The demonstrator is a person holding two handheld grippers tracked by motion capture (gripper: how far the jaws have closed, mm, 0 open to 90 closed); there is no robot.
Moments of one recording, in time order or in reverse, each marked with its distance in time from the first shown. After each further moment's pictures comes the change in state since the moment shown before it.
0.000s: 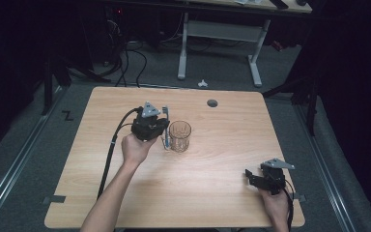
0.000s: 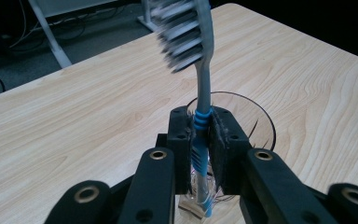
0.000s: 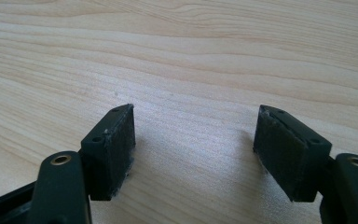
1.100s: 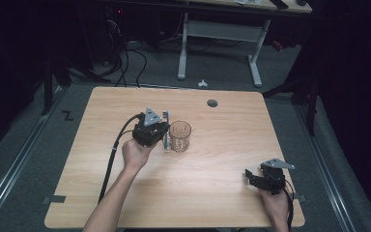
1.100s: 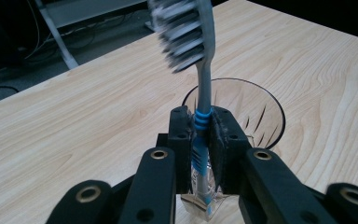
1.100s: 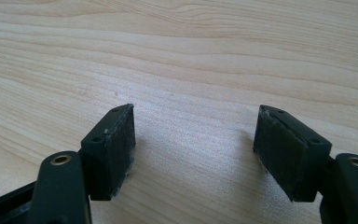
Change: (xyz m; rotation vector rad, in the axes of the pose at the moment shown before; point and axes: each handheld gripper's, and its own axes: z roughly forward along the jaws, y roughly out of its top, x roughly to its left) left arm -0.008 -0.016 0.006 -0.019 0.039 0.053; right arm 0.000 0.000 0.000 0.000 0.000 0.000
